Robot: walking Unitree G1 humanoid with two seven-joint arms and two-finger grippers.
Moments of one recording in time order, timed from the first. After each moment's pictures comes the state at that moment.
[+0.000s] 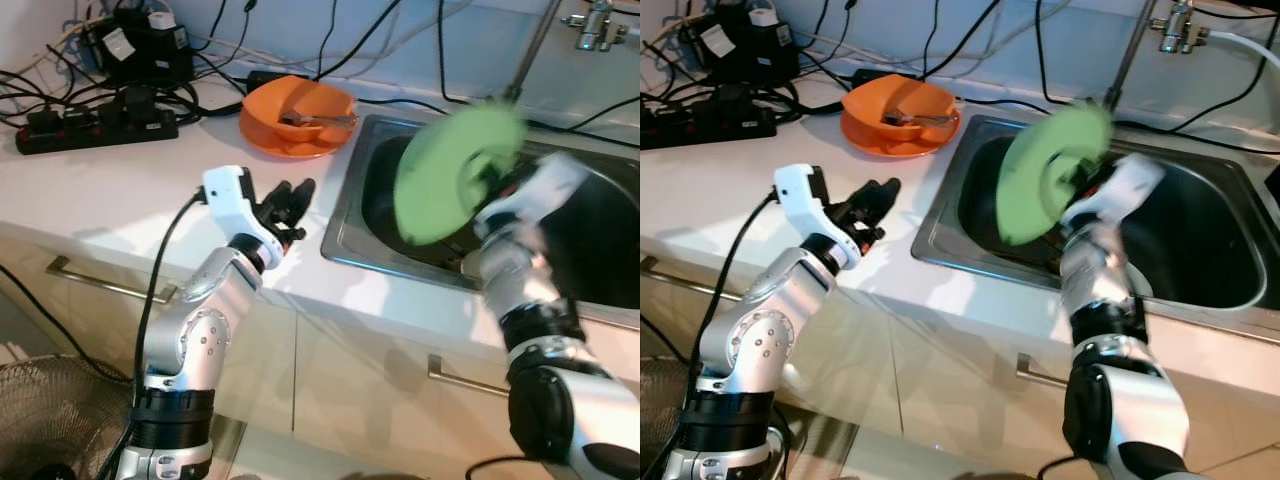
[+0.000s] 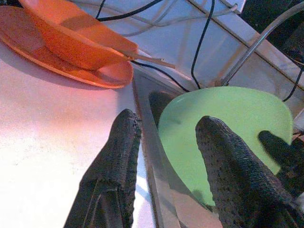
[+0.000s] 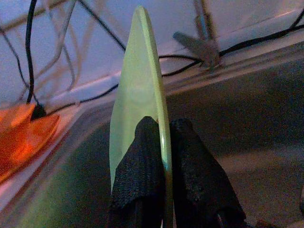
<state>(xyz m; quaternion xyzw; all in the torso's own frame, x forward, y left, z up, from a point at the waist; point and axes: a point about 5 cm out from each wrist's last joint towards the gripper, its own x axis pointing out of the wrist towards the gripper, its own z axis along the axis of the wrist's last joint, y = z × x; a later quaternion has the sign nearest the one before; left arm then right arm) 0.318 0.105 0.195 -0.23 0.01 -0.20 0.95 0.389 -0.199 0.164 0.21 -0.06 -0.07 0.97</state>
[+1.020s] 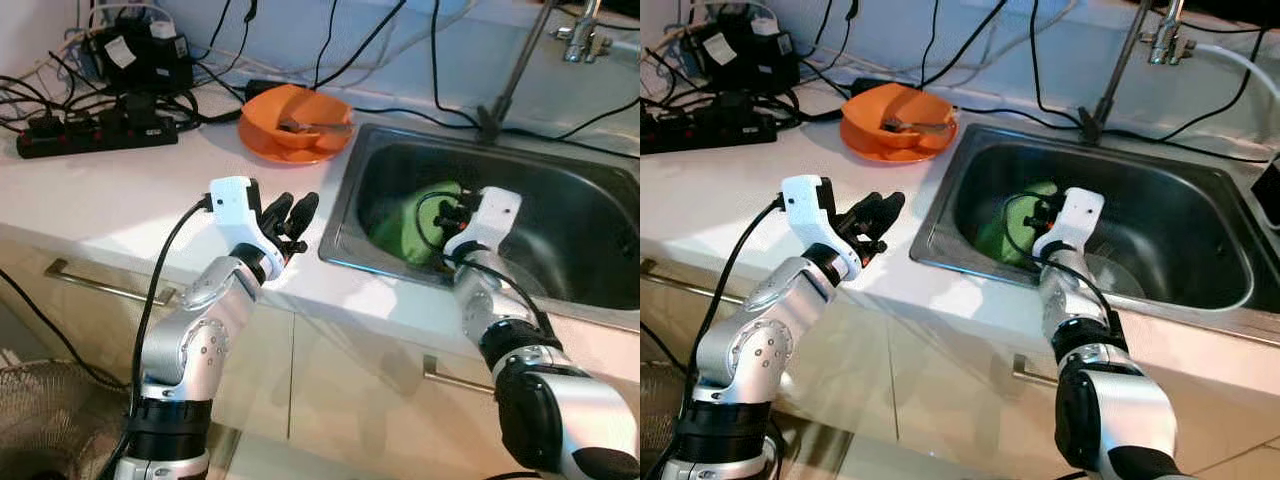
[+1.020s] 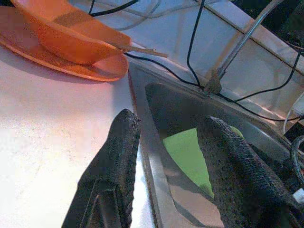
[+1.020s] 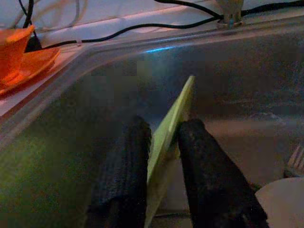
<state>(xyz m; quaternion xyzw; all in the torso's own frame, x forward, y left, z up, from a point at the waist) 0.313 0.105 0.188 -0.20 0.03 -0.20 0.96 0.383 -0.174 0.124 0.13 0.03 -0.04 0.99</state>
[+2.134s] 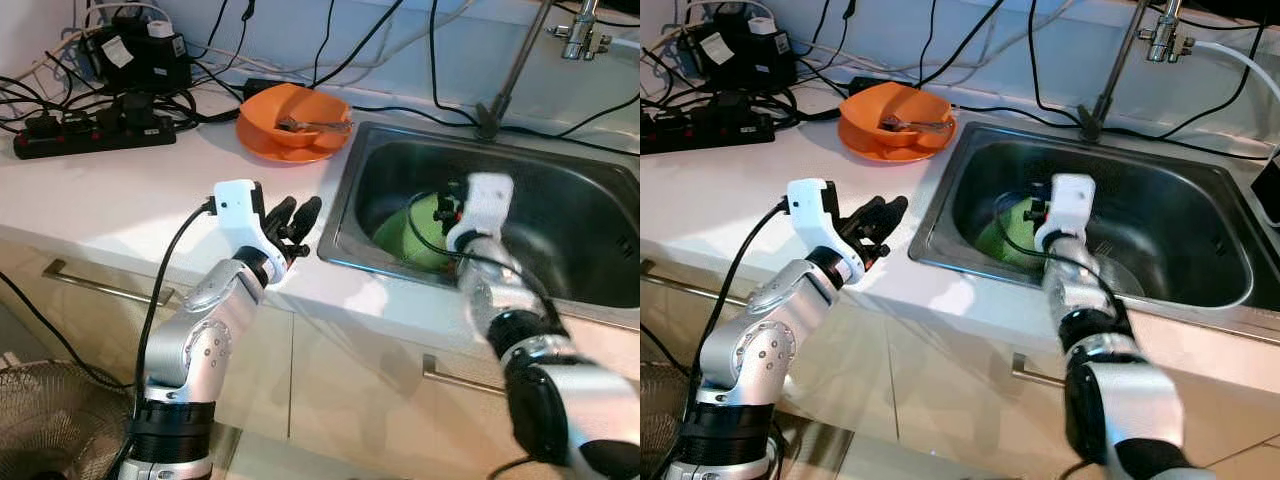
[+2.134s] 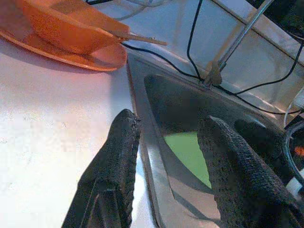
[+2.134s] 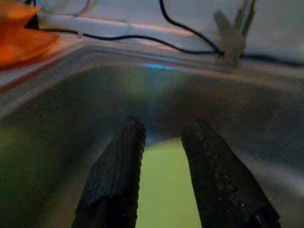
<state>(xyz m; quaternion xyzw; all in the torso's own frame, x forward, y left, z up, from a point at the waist) 0.311 0.102 0.184 -0.20 0.04 -0.21 0.96 0.392 -0.180 0.146 -0.02 0.01 -0.03 1.00</state>
